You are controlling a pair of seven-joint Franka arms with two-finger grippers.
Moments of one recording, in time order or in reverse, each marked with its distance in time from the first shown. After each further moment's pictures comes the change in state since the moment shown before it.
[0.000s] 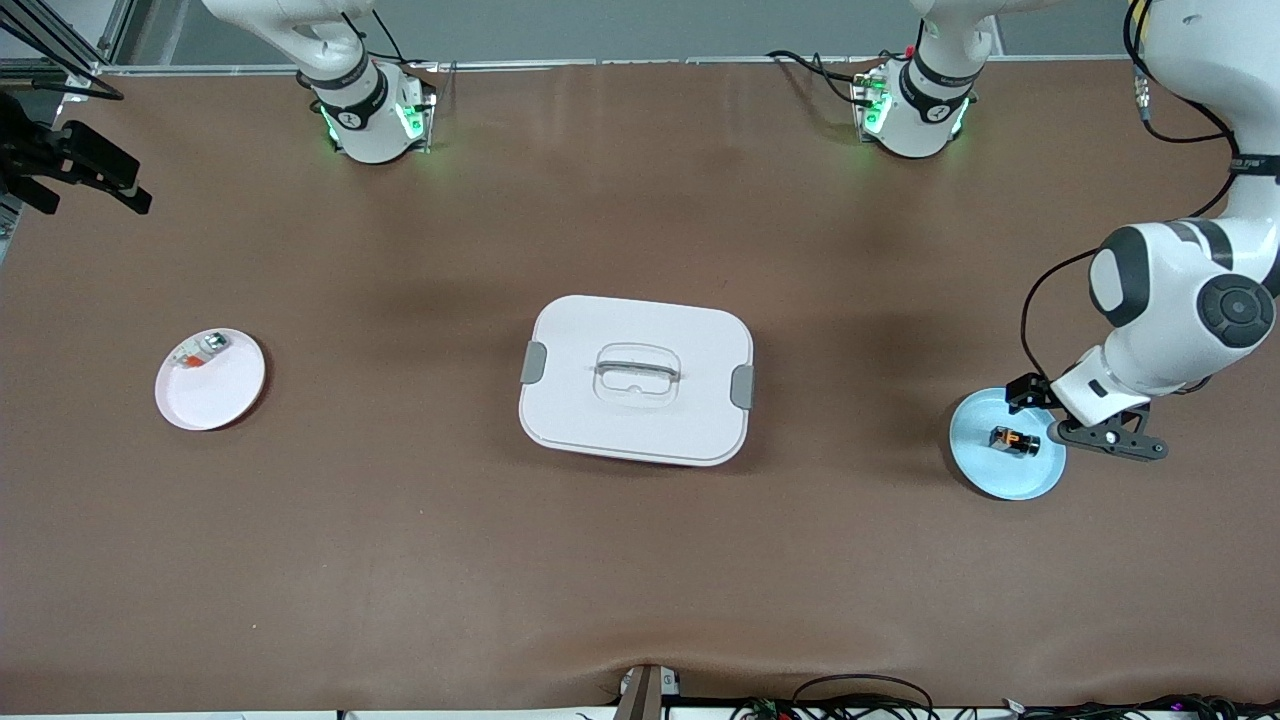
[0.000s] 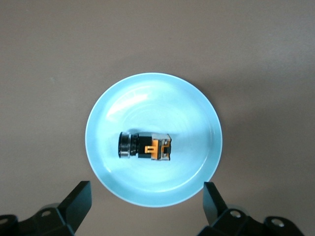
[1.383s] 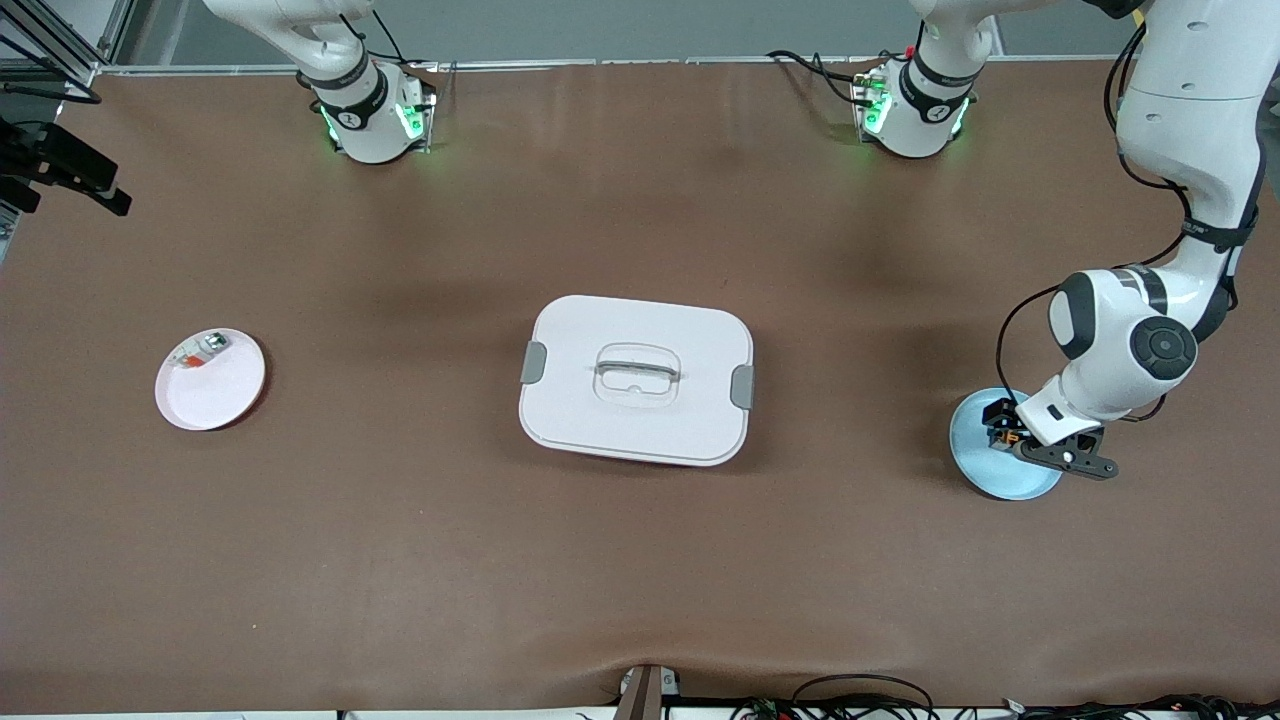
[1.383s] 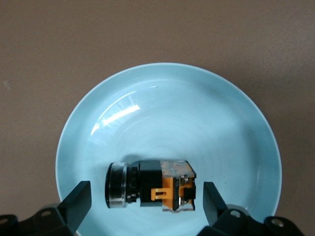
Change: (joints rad) left arm 0.029 0.190 0.000 -0.002 0.064 0.227 0.017; right arm -0.047 0.000 -0.002 0.000 0.000 0.000 0.000
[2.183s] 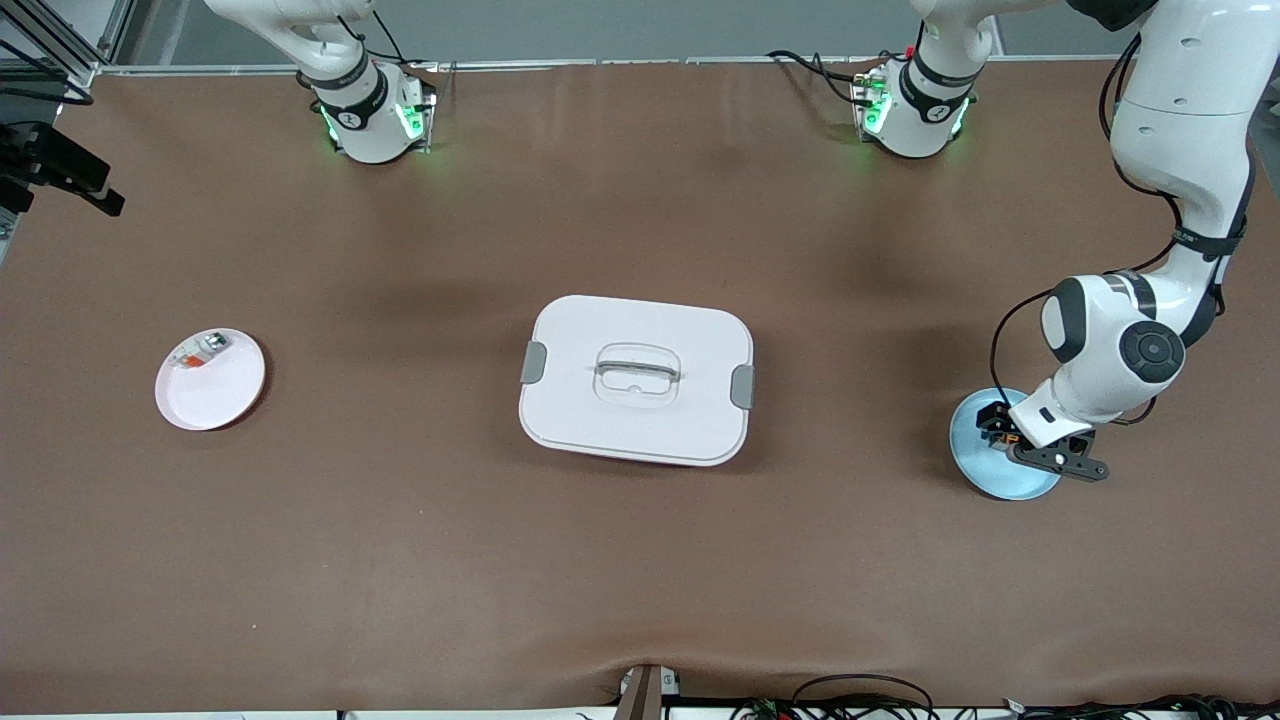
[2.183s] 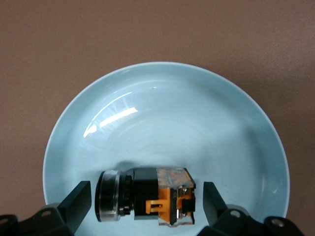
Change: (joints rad) left arm 0.000 0.024 -0.001 0.003 0.000 0.027 0.000; right arm -0.024 0.000 0.020 0.000 0.001 0.000 0.000
